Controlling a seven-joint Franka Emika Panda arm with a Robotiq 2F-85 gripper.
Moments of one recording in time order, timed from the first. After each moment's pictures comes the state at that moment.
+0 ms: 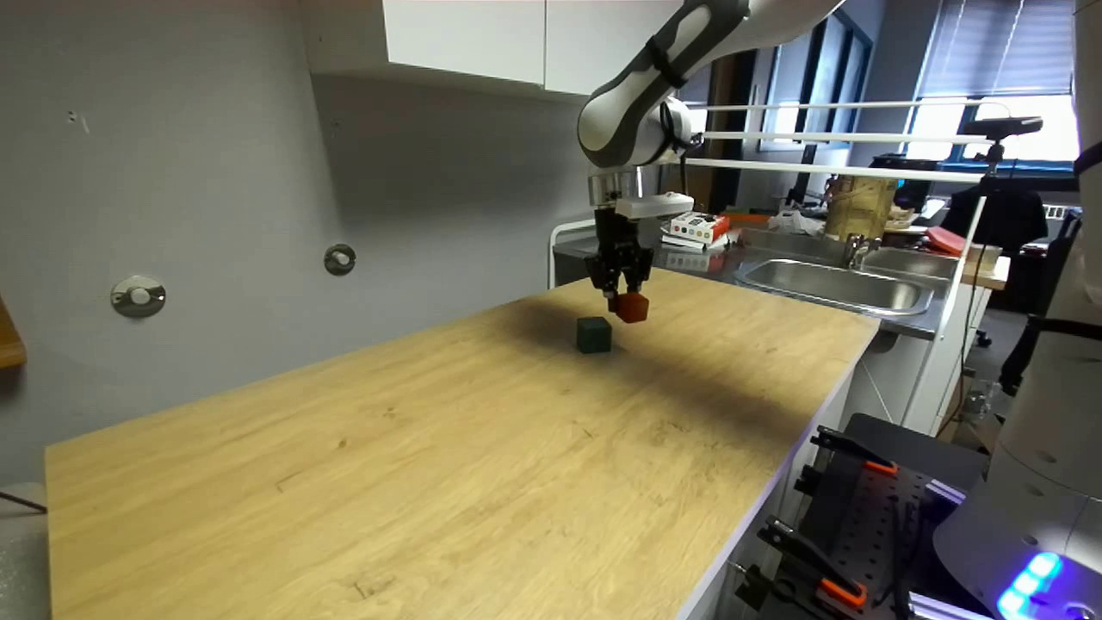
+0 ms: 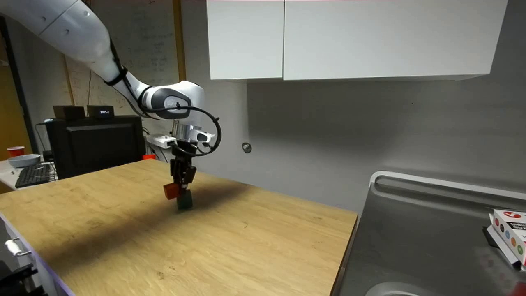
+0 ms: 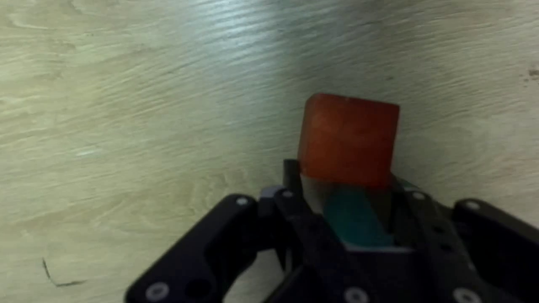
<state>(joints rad) -0.04 0.30 -0.10 -1.98 0.03 2.07 0.09</state>
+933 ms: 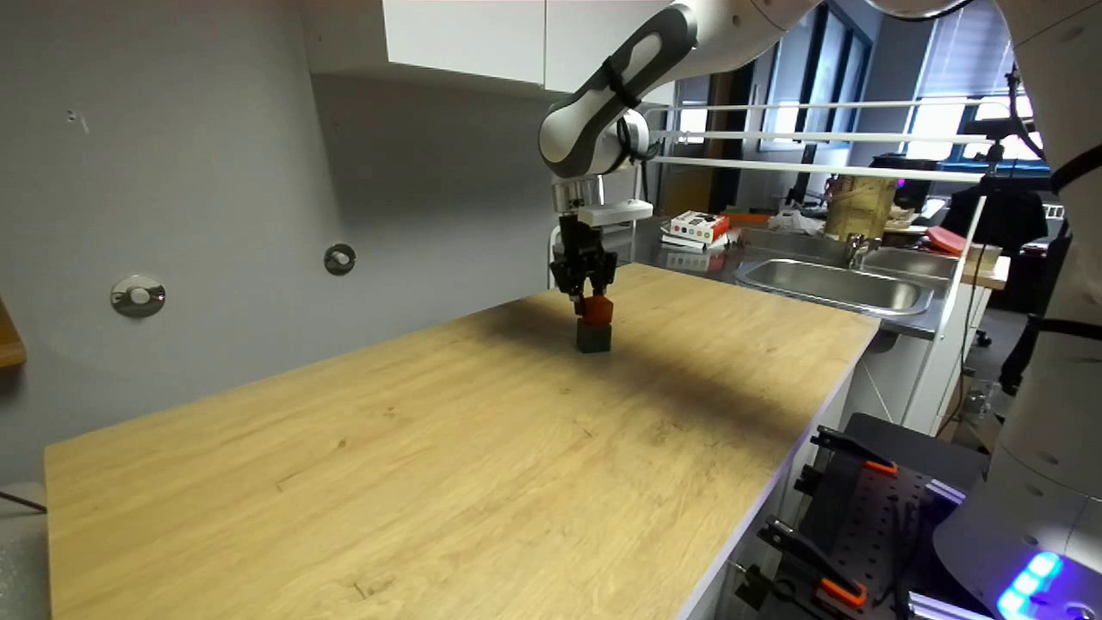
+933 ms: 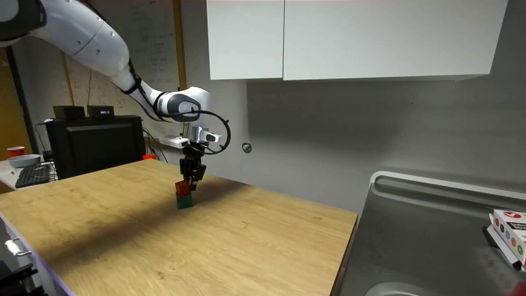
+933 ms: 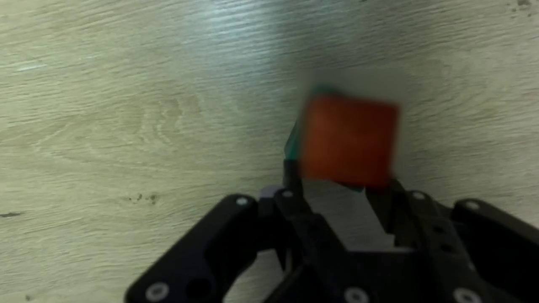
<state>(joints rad) -0.02 0.48 -0.08 -1.75 0.03 2.03 0.09</state>
